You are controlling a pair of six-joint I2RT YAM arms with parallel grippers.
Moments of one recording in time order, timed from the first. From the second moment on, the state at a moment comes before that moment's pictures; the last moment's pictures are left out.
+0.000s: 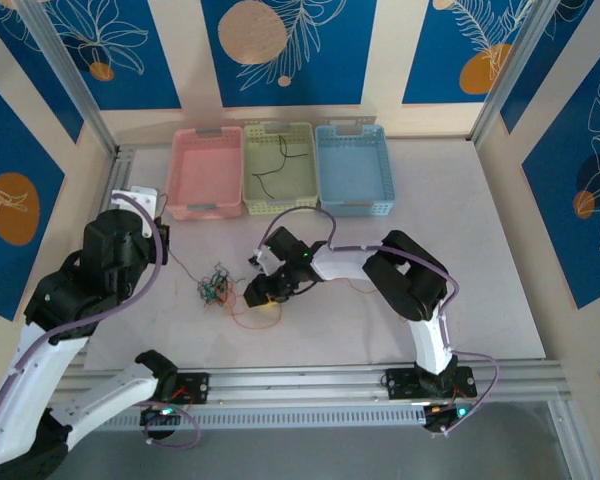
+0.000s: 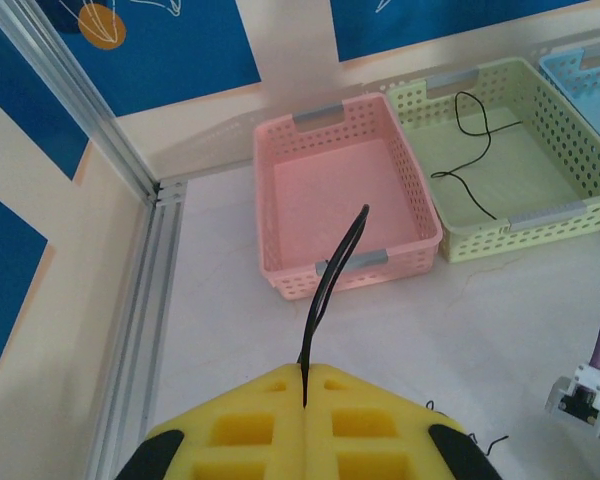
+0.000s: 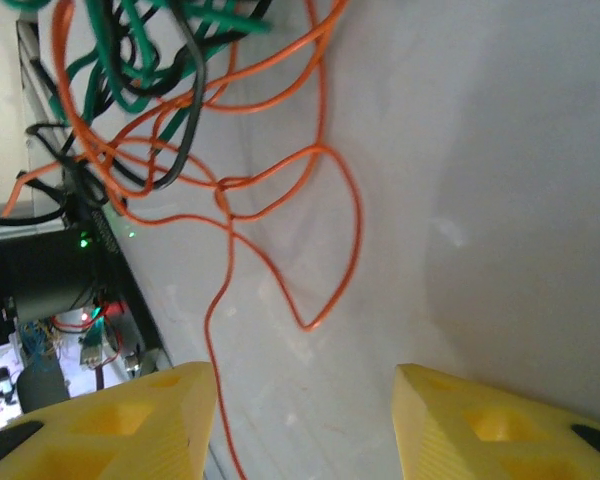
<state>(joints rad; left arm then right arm) -0.58 0.81 1.31 -1.02 -0.56 -0.07 0.89 2.00 1.16 -0.20 -0.73 0.56</state>
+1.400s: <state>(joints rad) -0.57 0.71 1.19 -1.08 -0.64 -0.07 0.20 1.35 0.49 0.07 -0.64 0.84</state>
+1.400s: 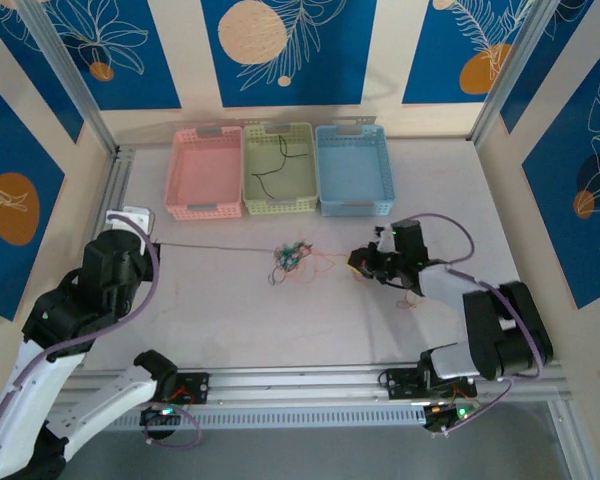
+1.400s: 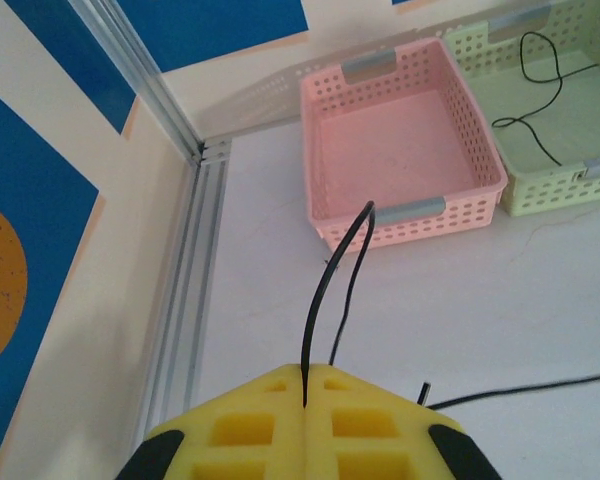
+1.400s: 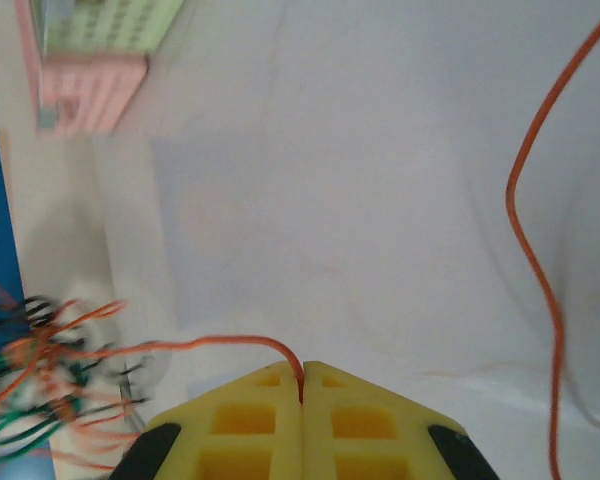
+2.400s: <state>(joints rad) -0.56 0.71 1.05 -1.01 -0.42 -0.16 0.01 0.92 0.59 -0.36 -0.36 0.74</state>
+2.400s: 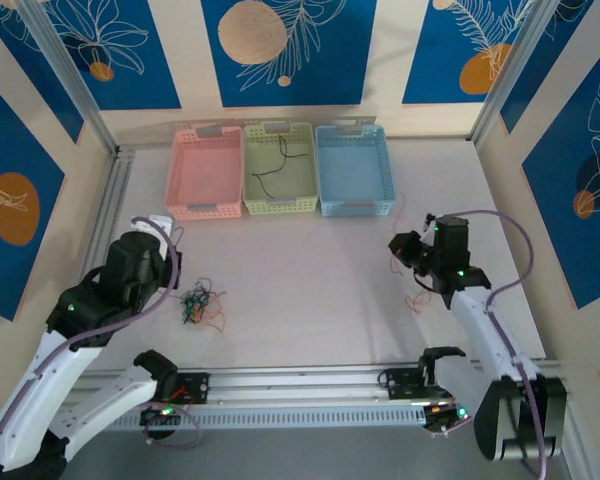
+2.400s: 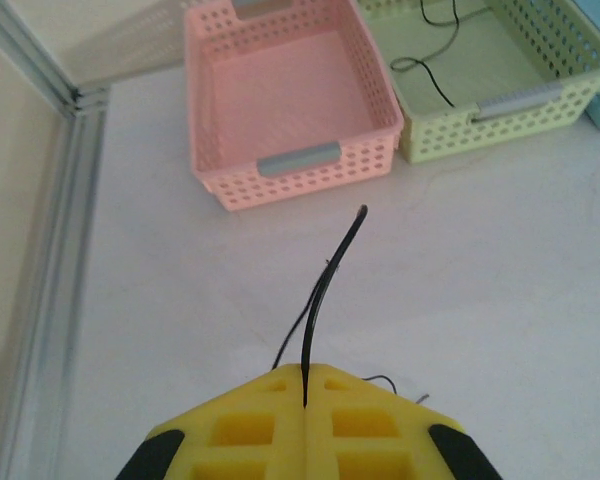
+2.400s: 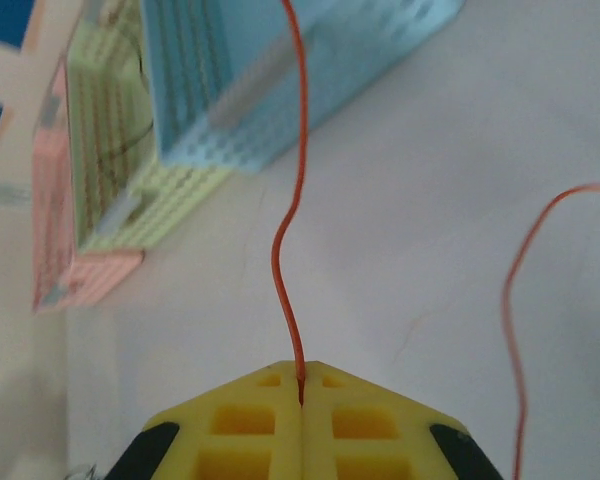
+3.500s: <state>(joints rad) -0.56 0.63 0.93 -0.89 -0.23 -0.17 0.03 0.89 0.63 -1.01 0.06 0.99</state>
